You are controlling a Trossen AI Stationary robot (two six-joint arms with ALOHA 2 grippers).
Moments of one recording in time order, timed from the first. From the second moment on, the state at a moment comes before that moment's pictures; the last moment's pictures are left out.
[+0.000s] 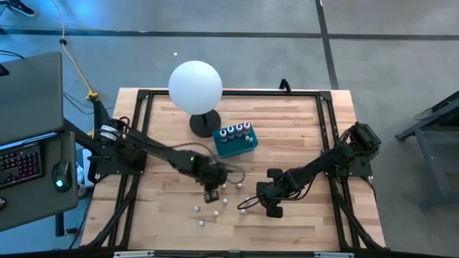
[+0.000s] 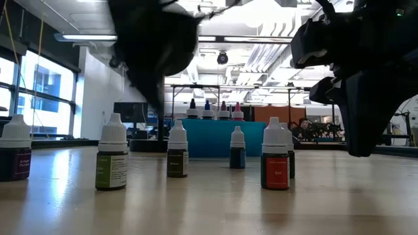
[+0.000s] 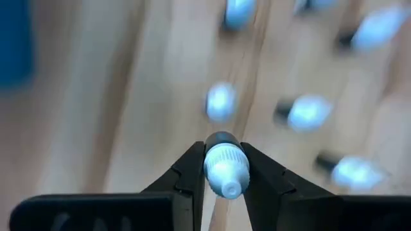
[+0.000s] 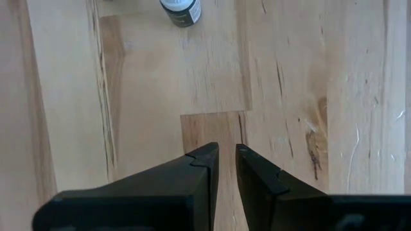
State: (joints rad) left arm -0.26 1.73 1.23 -0.63 -0.02 -0.52; right arm 0.47 1.75 1.03 -0.56 0.05 0.58
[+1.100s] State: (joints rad) left arm 0.11 1.93 1.42 -0.80 -0.07 -0.29; right arm 0.47 1.75 1.03 -0.55 0.08 0.56
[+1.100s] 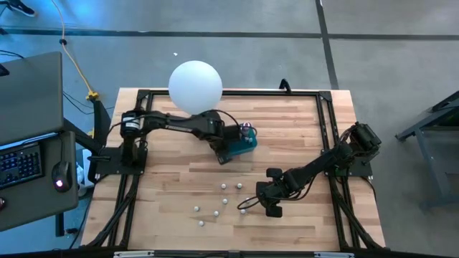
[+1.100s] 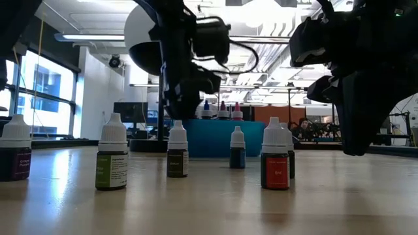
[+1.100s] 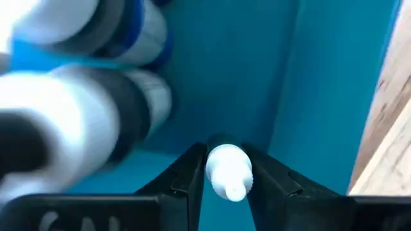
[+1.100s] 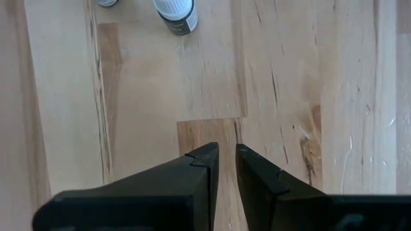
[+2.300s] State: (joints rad) left arm 0.04 1.95 1.89 -1.38 0.11 -0.30; right arm 0.47 1.75 1.03 -0.53 0.08 0.57
